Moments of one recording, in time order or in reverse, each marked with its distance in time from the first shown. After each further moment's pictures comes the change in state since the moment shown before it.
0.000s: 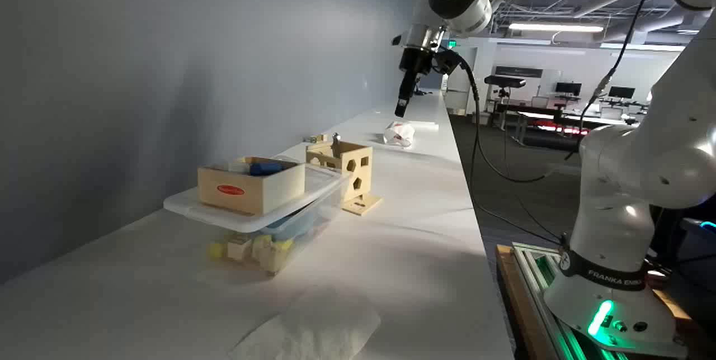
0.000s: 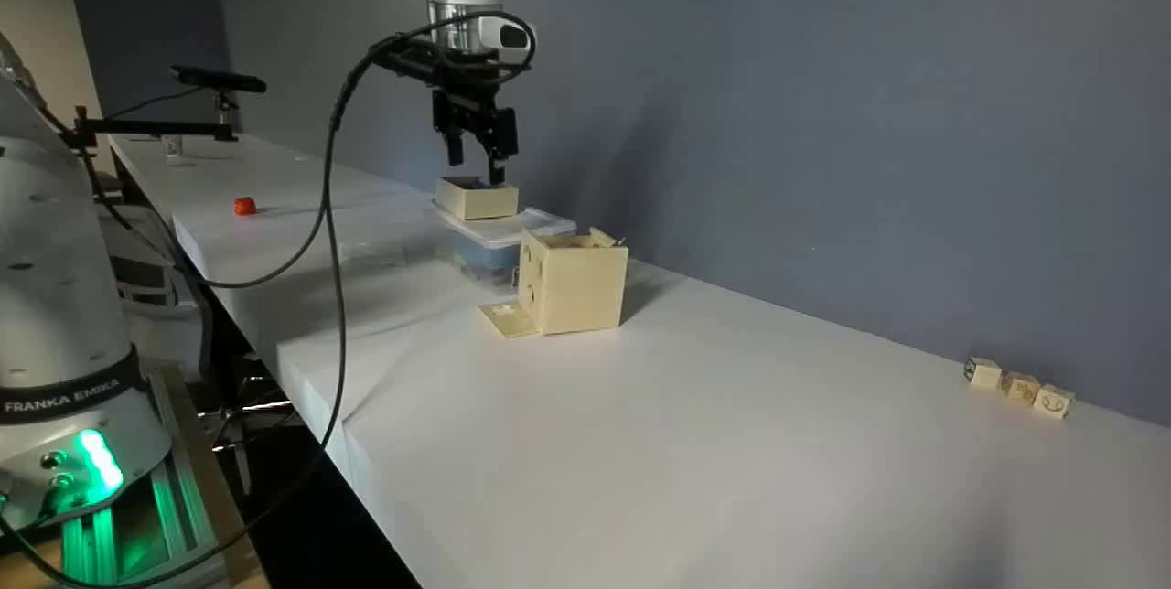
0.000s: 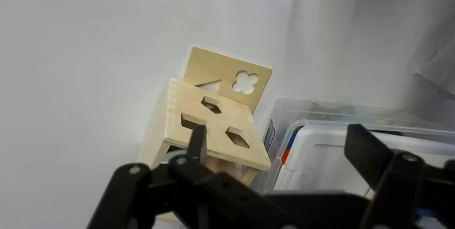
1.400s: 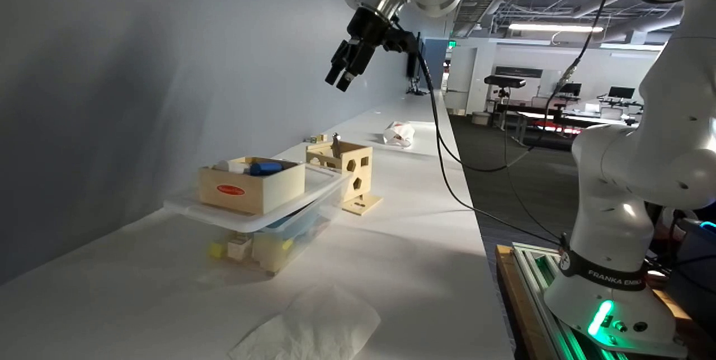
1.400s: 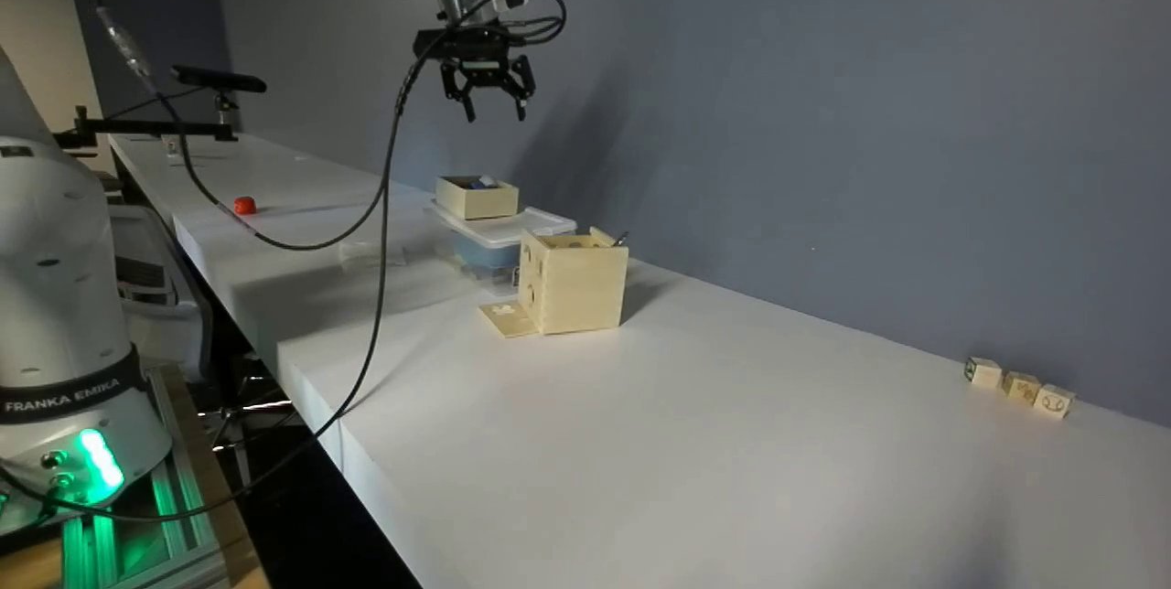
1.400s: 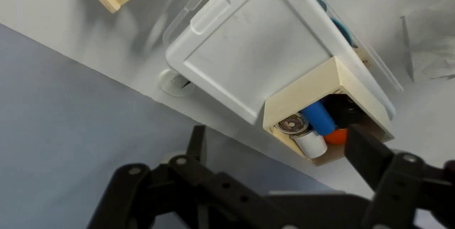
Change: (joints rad) arm 0.167 0.120 0.141 0.148 0.141 0.259 -0.376
